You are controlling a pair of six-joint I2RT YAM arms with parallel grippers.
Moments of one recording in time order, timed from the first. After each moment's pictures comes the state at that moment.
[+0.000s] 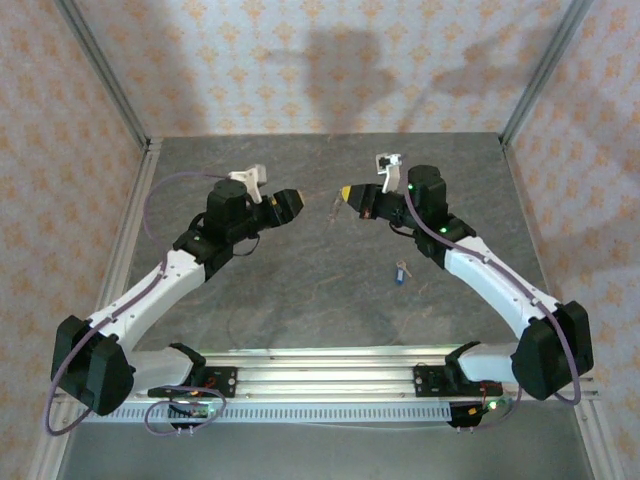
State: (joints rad) left arm -0.42 1.22 0.92 -0.06 0.23 -0.75; right arm 0.45 1.28 0.99 0.05 -0.52 0.61
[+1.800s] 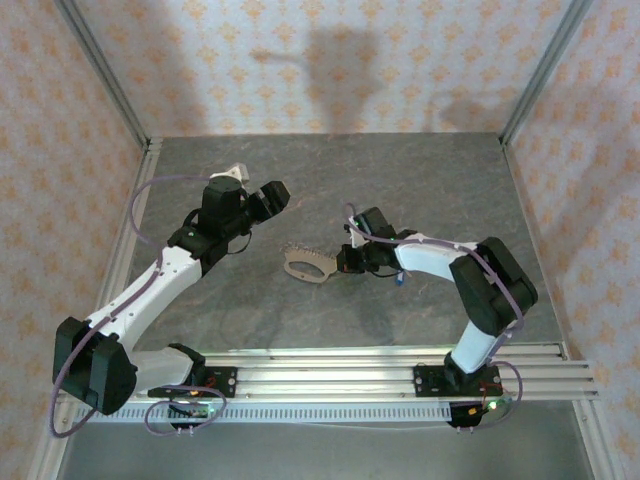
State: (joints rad) left arm -0.37 1.22 0.94 -0.18 0.06 -0.83; right arm 0.59 1.70 0.90 -0.22 -0.38 0.51
